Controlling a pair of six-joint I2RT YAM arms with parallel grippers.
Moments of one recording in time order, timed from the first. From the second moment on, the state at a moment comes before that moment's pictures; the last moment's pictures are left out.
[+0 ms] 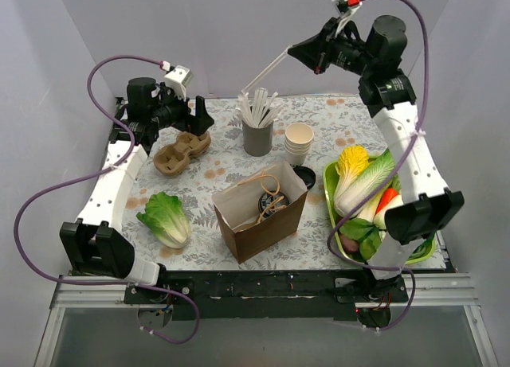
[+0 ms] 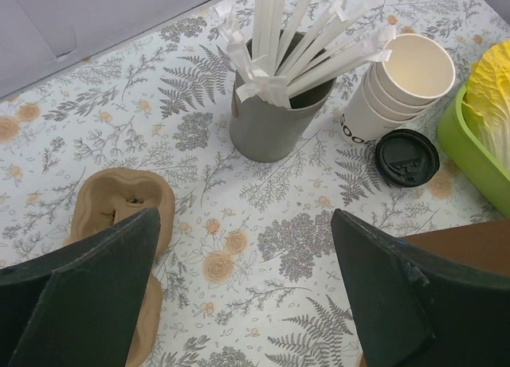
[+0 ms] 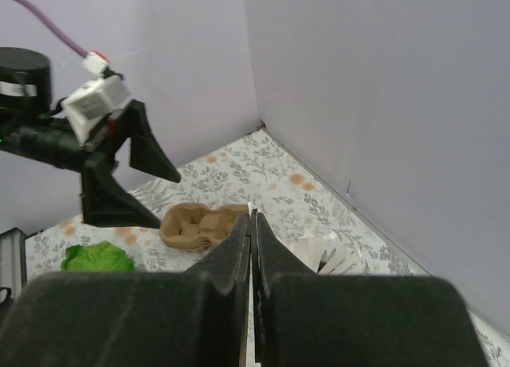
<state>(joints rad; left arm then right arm) -0.14 1.45 1.47 -0.45 0.51 0.08 0.29 1.77 2.09 -0.21 -0.75 0.21</state>
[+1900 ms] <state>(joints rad) -0.02 0.97 1.27 -0.56 0.56 0.14 0.49 1.20 1.62 -0.63 -0.71 -0.16</state>
